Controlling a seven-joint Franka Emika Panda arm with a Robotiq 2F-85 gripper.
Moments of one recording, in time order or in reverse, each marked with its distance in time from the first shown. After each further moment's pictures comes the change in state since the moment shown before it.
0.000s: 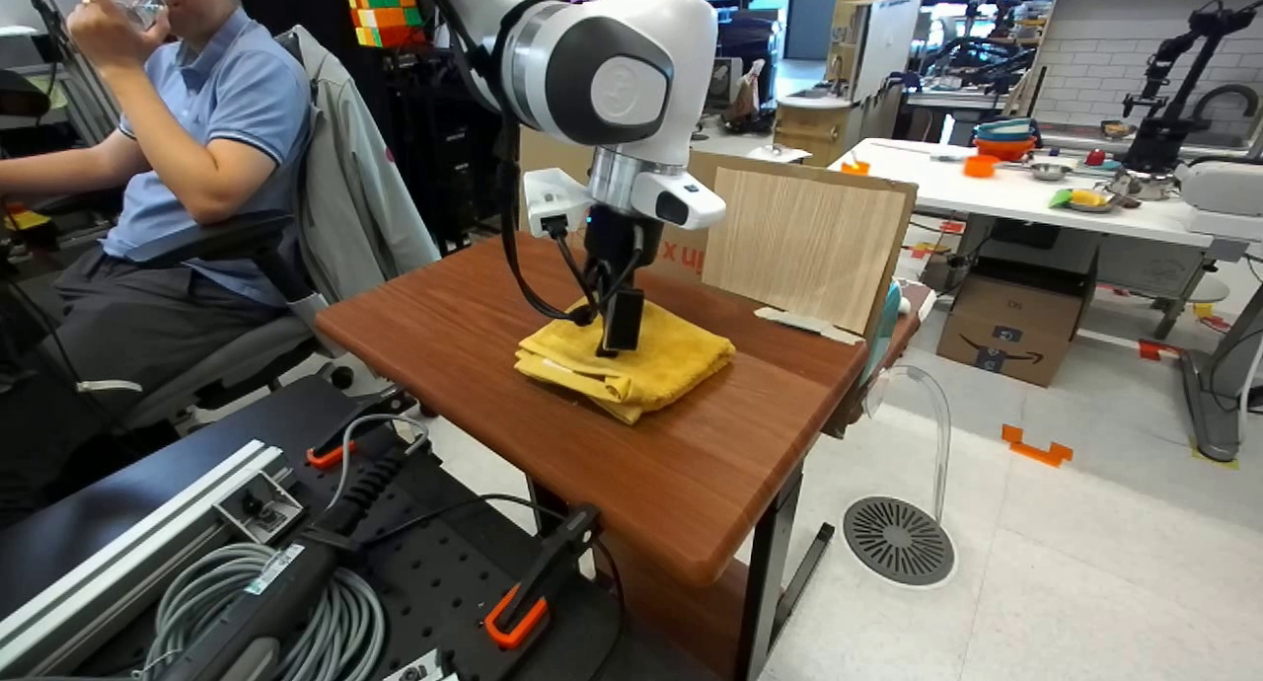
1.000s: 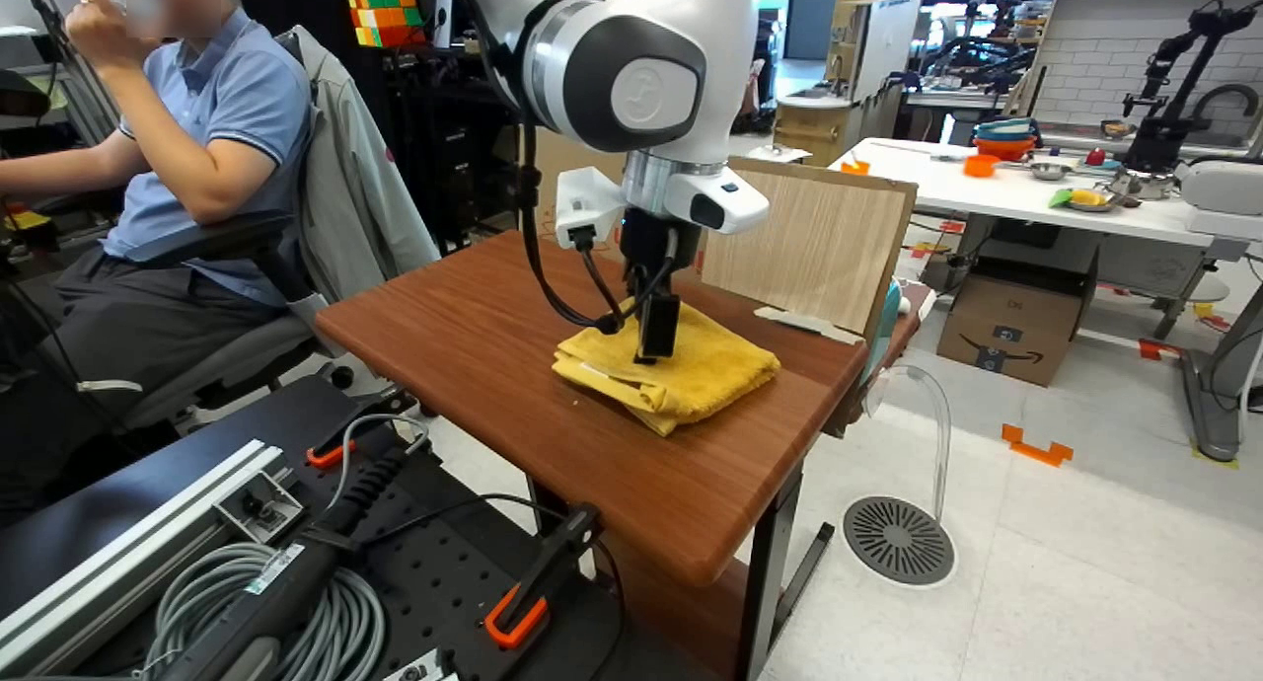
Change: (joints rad) arm -0.041 -0.016 -0.037 -0.025 0.045 0.106 -0.001
